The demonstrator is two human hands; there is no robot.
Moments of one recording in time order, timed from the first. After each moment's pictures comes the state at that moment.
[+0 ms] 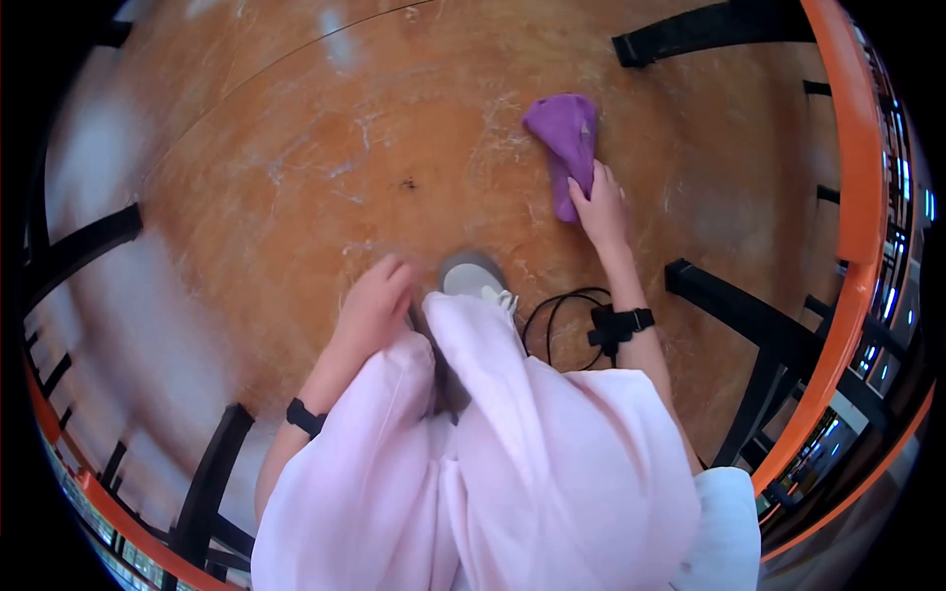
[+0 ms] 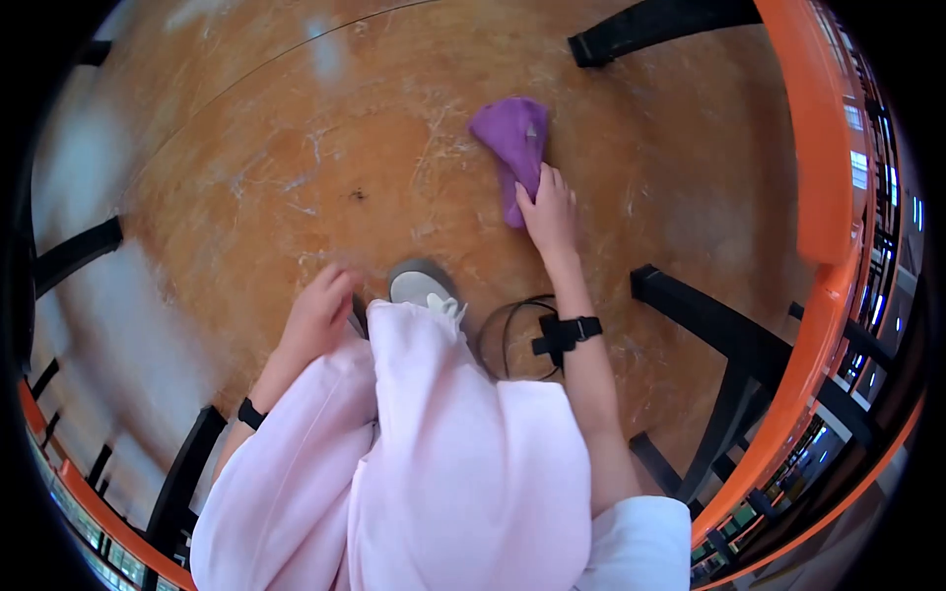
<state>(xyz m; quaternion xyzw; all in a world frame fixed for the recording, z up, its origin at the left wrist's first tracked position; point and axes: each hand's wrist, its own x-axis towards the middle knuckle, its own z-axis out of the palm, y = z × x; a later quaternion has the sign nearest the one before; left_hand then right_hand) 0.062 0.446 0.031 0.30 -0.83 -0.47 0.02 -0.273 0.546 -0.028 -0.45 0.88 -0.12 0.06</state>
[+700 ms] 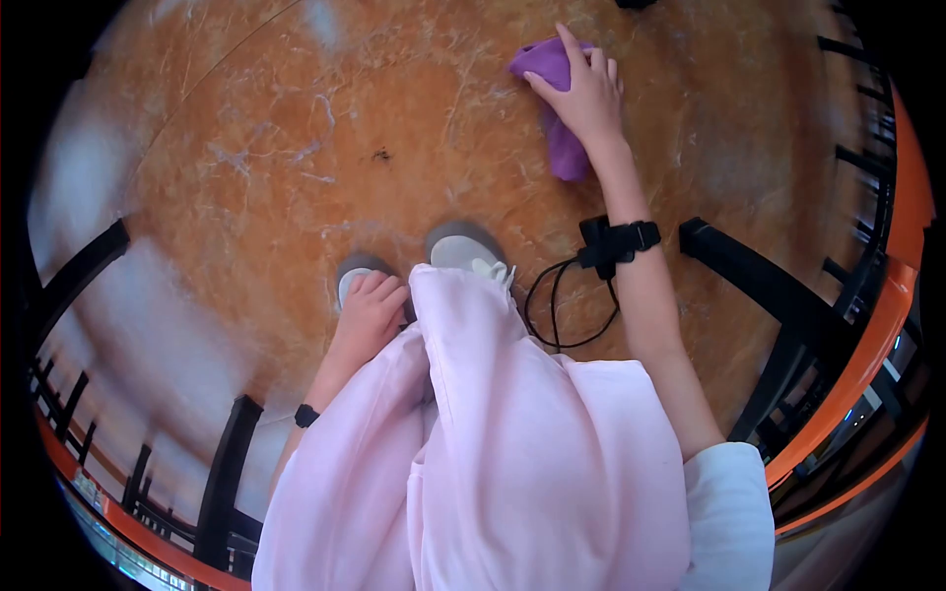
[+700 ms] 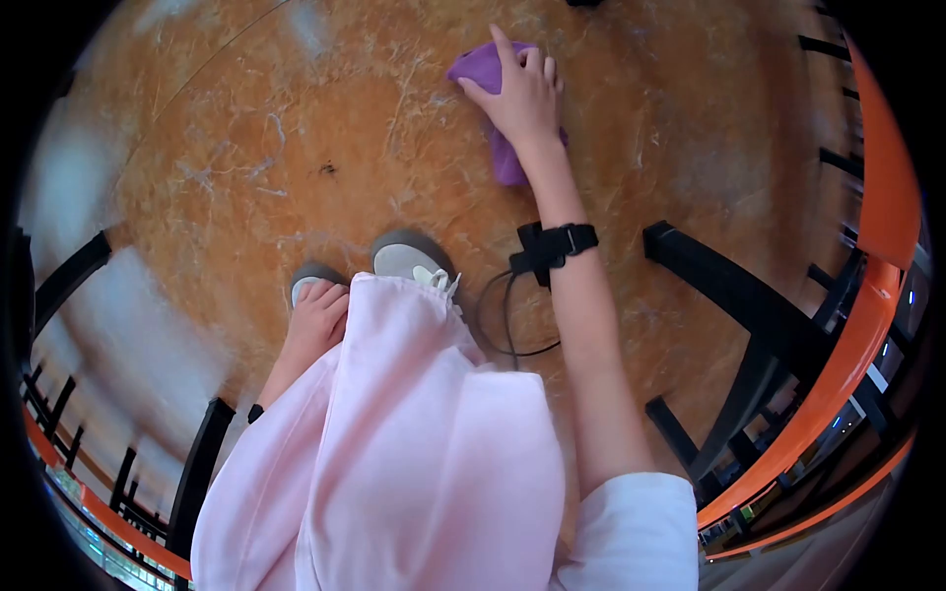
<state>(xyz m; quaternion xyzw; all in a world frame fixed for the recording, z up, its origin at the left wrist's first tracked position) 0.084 0.481 -0.004 0.19 -0.91 -0.38 0.01 -0.291 0.471 -0.023 -0.49 0.86 -0.15 0.00</state>
